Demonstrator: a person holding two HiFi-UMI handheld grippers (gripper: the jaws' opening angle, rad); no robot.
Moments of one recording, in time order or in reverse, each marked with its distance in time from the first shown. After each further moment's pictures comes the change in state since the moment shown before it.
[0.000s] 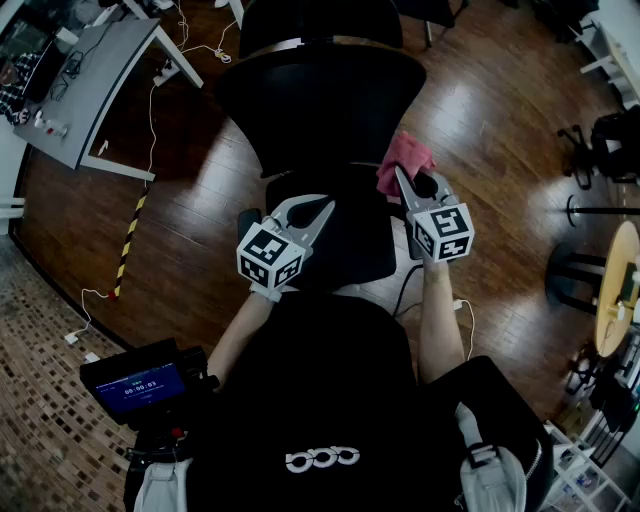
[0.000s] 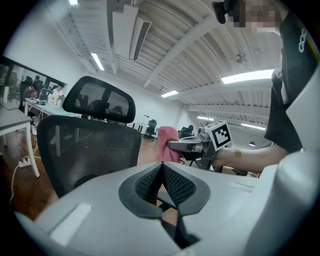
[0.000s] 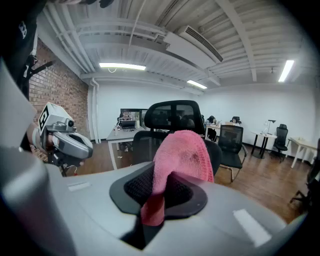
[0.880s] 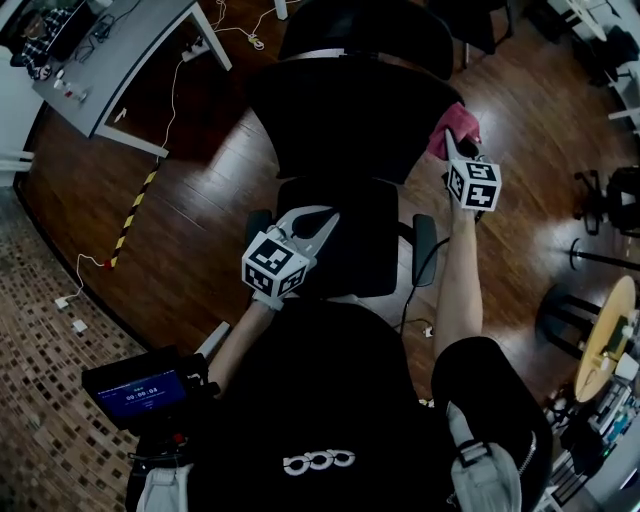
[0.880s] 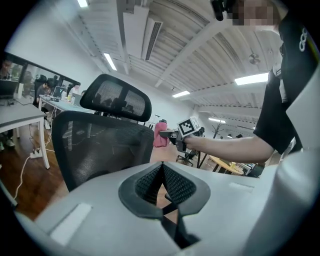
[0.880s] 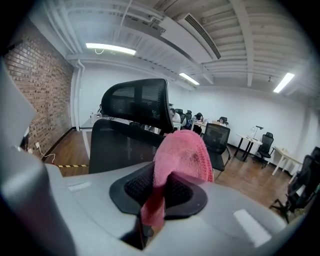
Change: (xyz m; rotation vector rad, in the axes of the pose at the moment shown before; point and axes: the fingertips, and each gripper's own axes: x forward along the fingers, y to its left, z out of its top) left arm -0.001 0.029 -0.003 -0.069 0.005 0.099; right arm 0.102 -0.161 0.010 -0.048 0.111 -0.186
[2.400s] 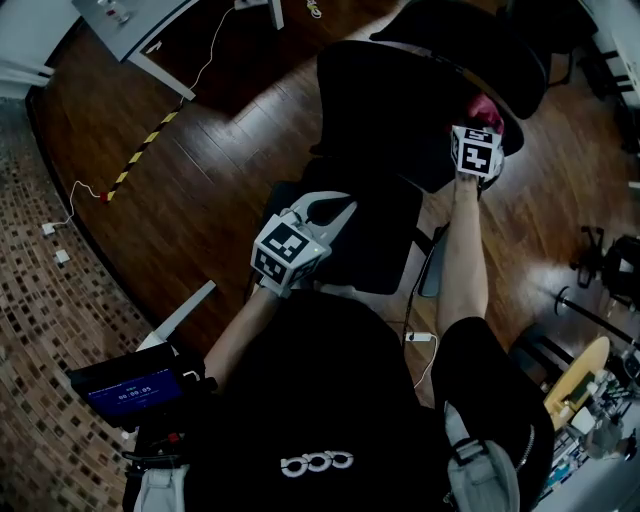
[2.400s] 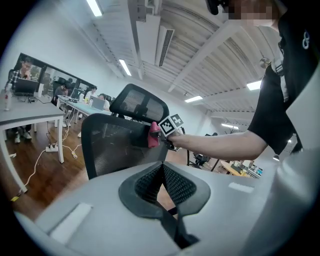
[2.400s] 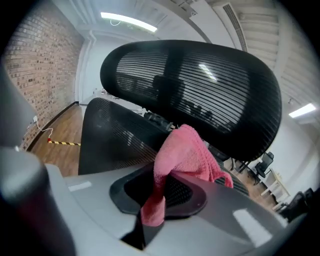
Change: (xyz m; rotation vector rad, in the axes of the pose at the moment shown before) left arm -0.027 0.037 -0.007 -0.065 -0.052 0.143; right arm 0.123 0.062 0.028 -0.210 0.163 -0.022
